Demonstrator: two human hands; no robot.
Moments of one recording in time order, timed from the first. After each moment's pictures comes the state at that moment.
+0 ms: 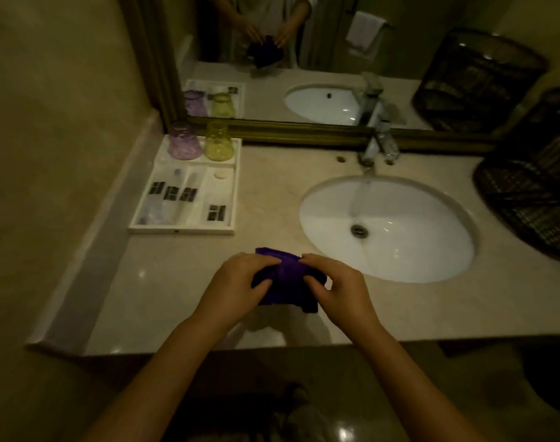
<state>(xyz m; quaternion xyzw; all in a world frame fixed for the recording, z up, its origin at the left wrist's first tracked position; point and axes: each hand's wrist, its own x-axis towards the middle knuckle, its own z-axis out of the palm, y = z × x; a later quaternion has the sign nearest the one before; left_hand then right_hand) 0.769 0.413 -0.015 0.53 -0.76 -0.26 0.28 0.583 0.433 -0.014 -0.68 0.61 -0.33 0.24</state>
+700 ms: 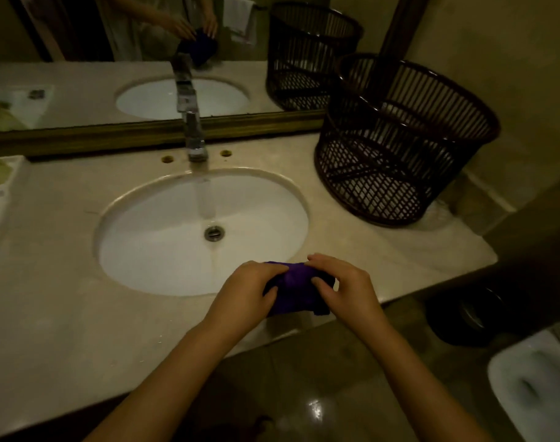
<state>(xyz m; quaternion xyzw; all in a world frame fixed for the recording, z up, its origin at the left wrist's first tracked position) 0.385 0.417 -0.020 0.42 -0.83 -0.30 0.22 0.212 0.473 -0.015 -0.61 0.69 -0.33 0.21</state>
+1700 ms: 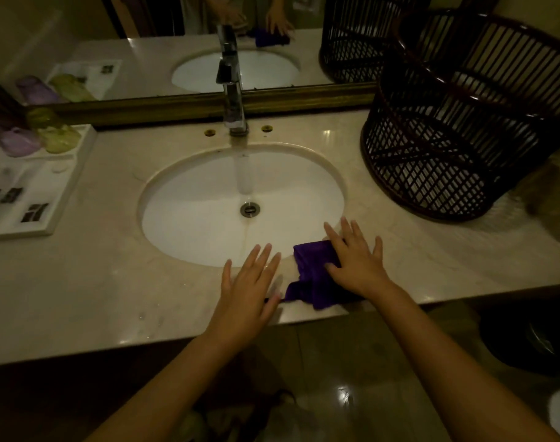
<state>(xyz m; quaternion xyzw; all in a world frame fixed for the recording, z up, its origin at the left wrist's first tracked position) 0.404 0.442 -0.092 0.53 -0.84 -0.13 0.07 0.171 0.405 -0.103 -0.69 0.70 -0.04 0.15</state>
